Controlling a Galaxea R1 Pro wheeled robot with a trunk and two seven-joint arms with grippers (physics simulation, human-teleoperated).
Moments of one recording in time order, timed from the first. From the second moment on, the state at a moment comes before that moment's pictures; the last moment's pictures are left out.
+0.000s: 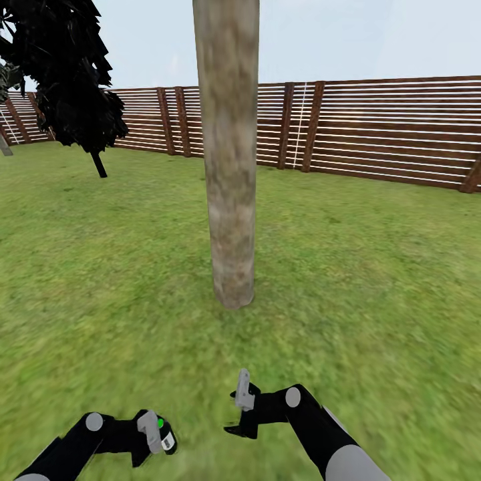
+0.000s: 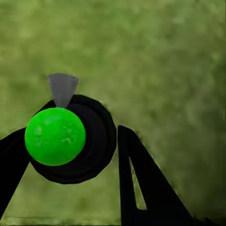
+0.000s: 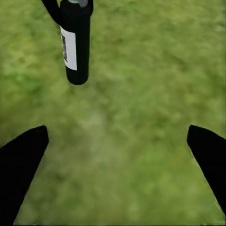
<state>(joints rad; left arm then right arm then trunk) -0.47 0.22 -0.07 -0.56 -0.55 -0.16 -0.92 -0.55 0.16 0.16 -0.64 0.76 -0.21 0.87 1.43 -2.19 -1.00</state>
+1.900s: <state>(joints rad) -0.54 -0.13 0.21 -0.84 -0.44 0.60 -0.33 -0.47 -0.11 -0.36 -0.07 0.39 -0.36 -0.23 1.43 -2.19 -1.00</state>
